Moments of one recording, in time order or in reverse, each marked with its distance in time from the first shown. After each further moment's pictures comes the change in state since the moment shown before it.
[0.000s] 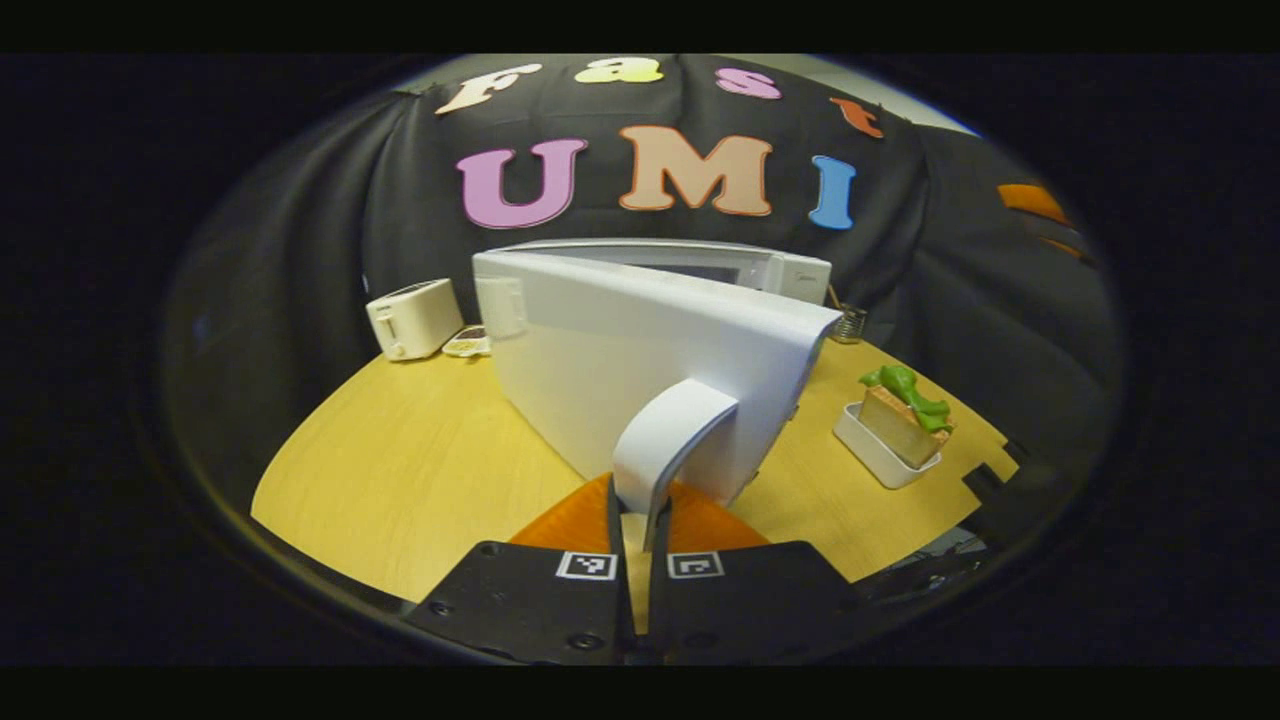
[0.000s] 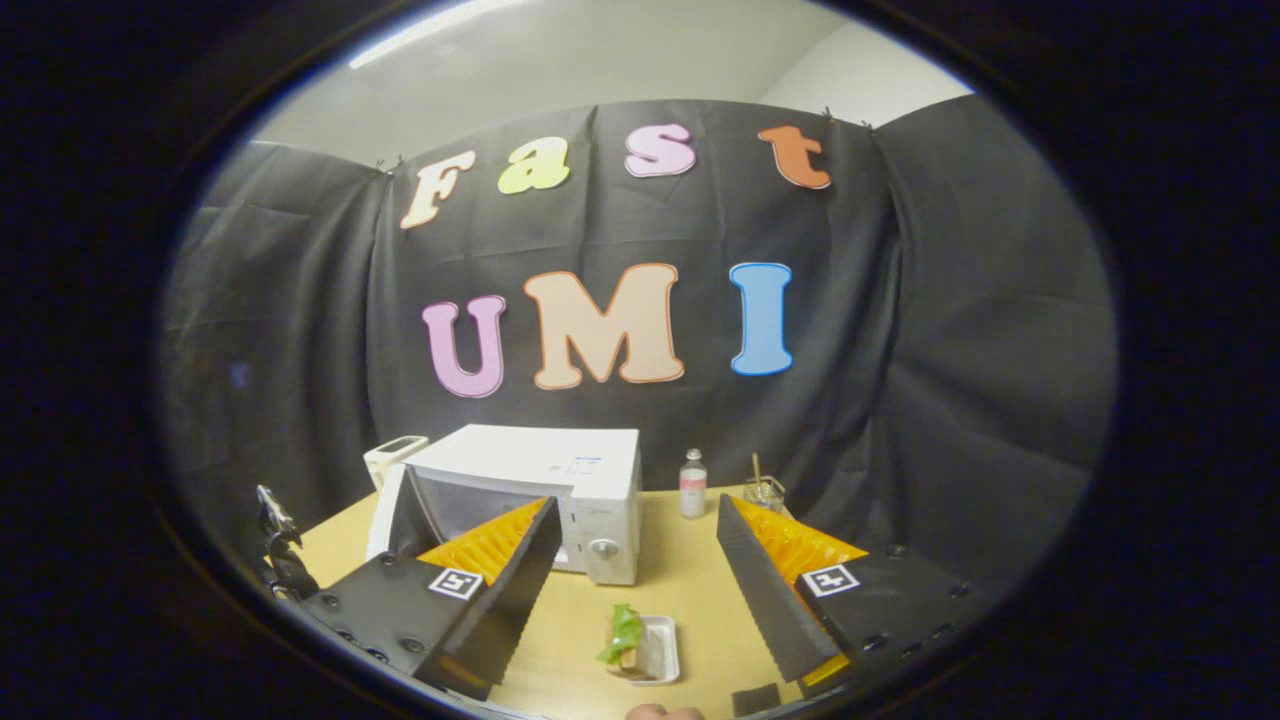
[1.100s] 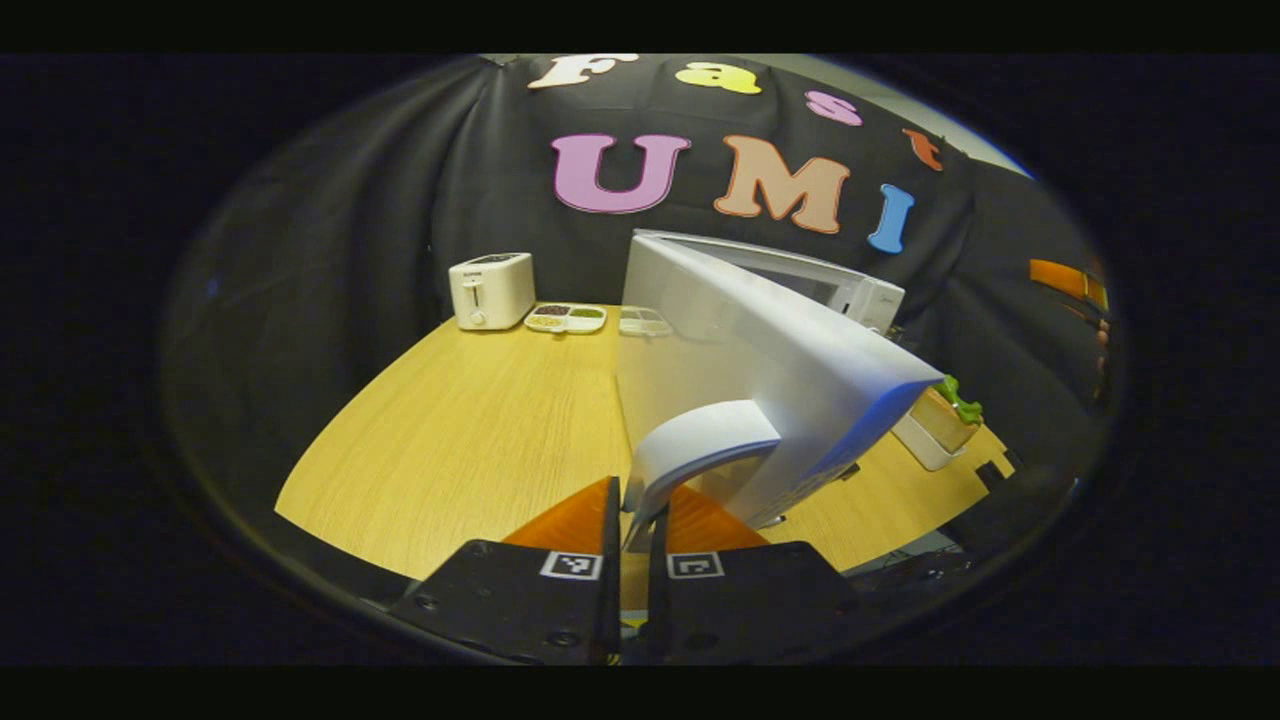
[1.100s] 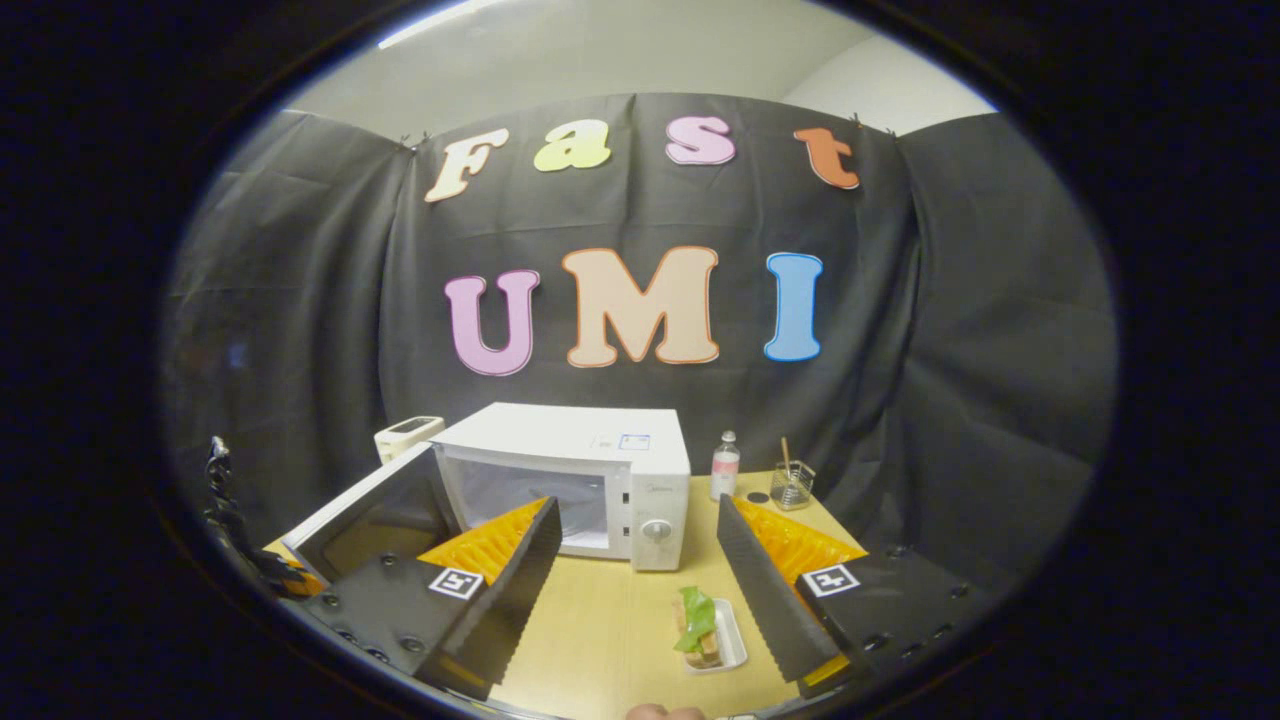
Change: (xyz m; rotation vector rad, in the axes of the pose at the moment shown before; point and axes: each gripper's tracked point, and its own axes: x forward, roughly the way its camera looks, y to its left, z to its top) left arm -0.037 0.127 -0.018 -0.102 0.017 -0.025; right arm -0.003 0.079 -0.043 -0.051 0.022 -0.053
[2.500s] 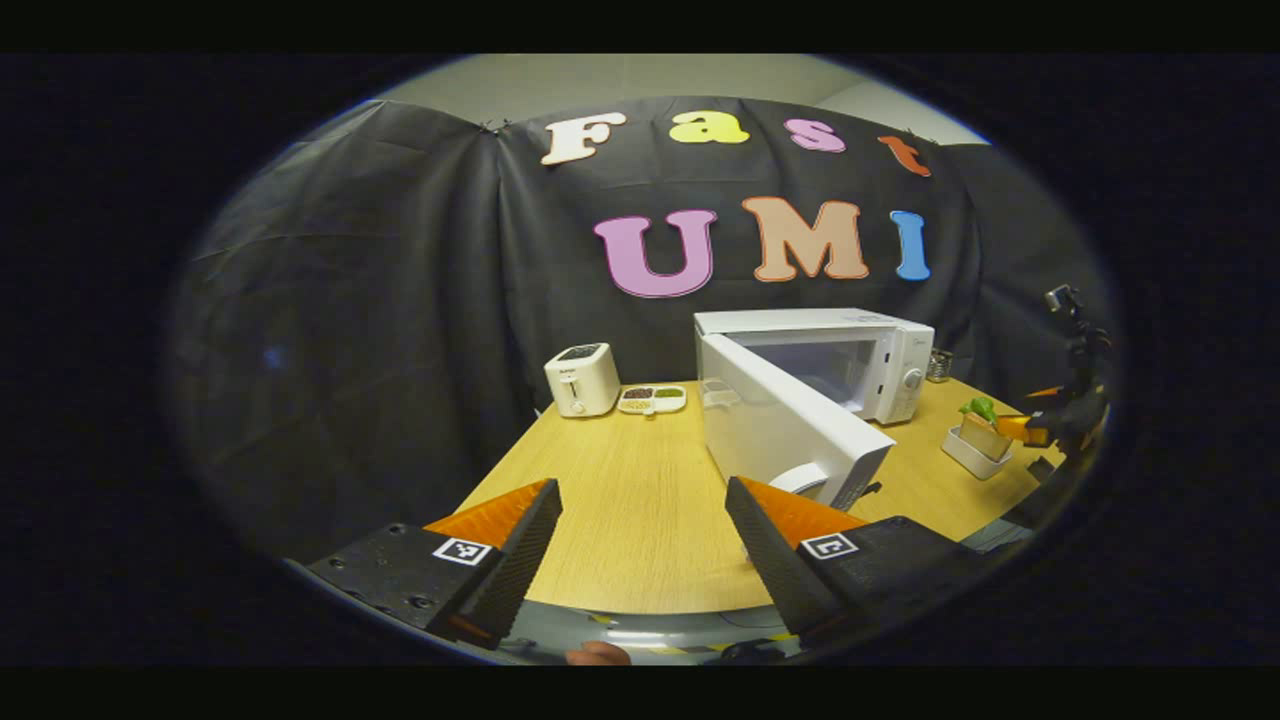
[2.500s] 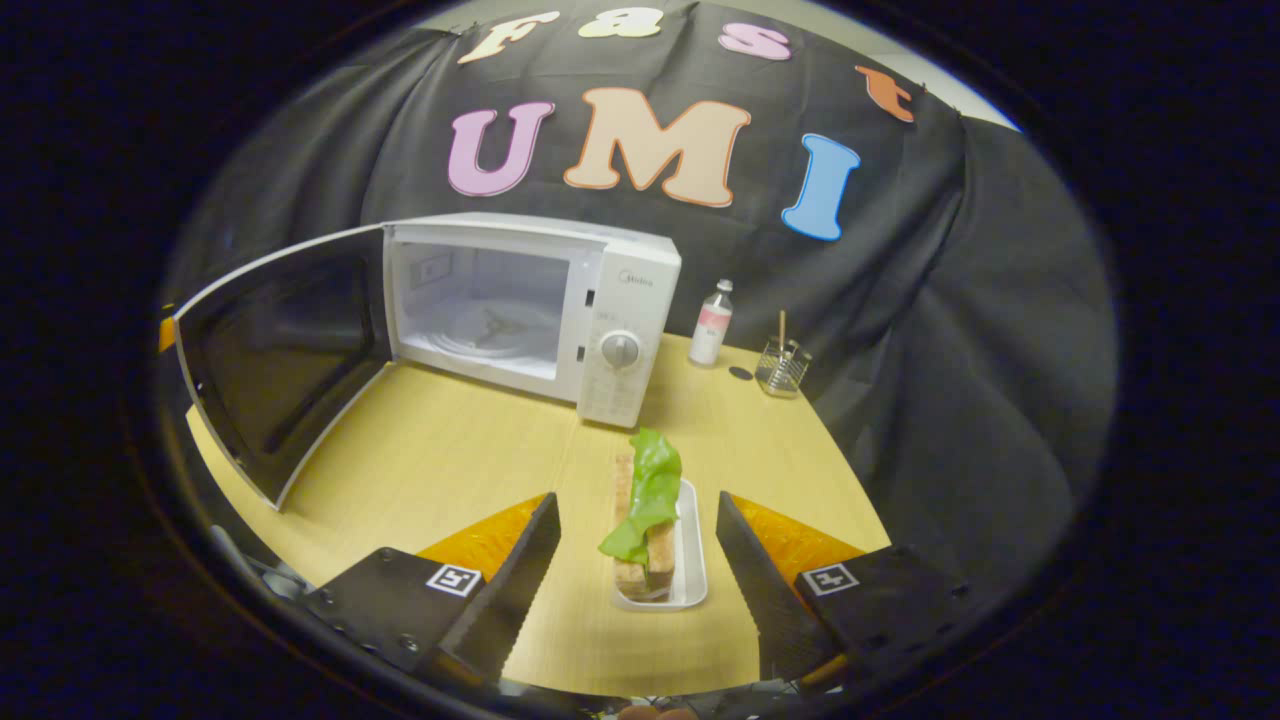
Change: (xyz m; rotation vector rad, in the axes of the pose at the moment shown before) left arm -0.096 0.050 0.072 0.151 -0.227 0.254; right arm 0.037 -0.052 -0.217 -0.236 0.374 -0.024
